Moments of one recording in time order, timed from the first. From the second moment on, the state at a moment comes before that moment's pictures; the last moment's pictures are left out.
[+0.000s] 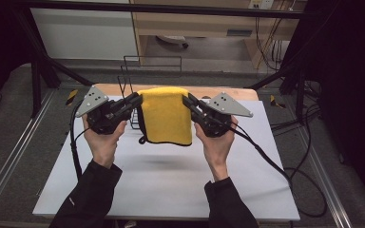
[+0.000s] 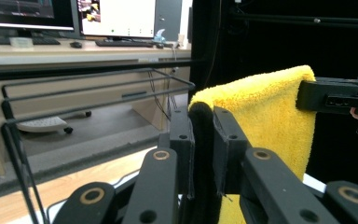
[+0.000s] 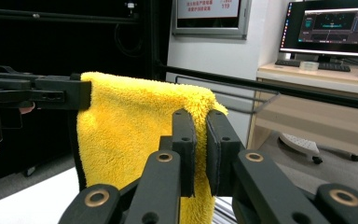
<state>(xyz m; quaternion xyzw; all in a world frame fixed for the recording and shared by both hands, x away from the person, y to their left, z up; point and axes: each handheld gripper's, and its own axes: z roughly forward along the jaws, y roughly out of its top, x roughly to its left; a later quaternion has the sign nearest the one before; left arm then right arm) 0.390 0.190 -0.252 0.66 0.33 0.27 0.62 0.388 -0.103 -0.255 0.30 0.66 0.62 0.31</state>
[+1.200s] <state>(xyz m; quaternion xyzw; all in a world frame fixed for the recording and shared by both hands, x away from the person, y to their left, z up) 0.405 0.210 -0.193 0.60 0.32 0.31 0.67 0.414 -0.075 -0.192 0.27 0.62 0.65 0.34</state>
